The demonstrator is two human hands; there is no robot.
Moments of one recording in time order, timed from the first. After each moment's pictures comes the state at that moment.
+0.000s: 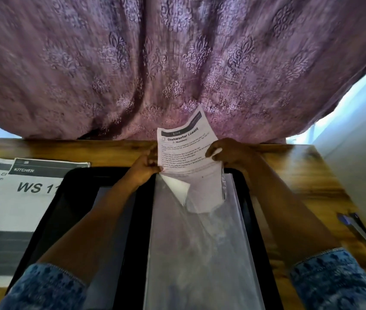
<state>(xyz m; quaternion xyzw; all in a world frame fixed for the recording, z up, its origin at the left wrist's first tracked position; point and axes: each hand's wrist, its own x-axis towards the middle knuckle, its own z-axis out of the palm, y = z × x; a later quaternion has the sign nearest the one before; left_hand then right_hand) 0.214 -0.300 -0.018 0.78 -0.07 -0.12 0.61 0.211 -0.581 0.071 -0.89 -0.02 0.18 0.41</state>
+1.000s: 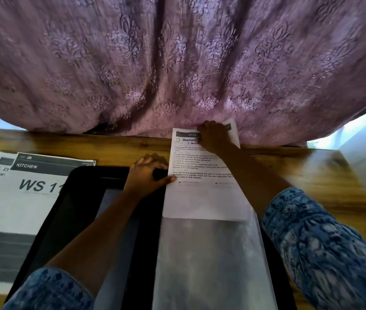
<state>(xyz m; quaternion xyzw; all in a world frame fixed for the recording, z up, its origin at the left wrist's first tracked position) 0.205 -0.279 -0.036 0.95 -0.14 0.09 0.26 0.317 -0.514 0.018 -0.99 -0.15 -0.01 -0.05</state>
